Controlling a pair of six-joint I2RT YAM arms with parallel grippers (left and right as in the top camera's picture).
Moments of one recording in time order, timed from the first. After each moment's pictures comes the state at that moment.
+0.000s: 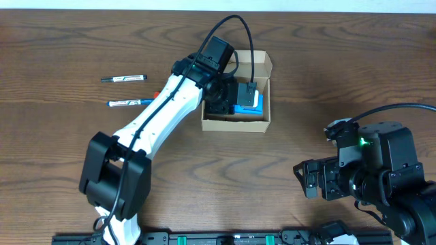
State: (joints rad) left arm -0.54 1.93 1.59 -0.84 0.32 1.14; right arm 0.29 0.93 1.40 -1.54 -0.15 0.18
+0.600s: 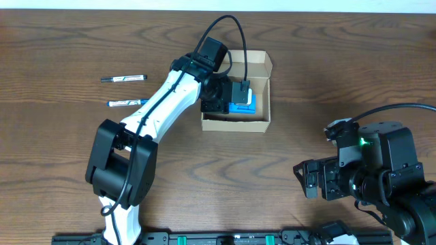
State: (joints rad) left arm -0.49 2.01 1.59 -0.83 0.33 1.14; right arm 0.29 0.93 1.40 -1.54 -0.15 0.18
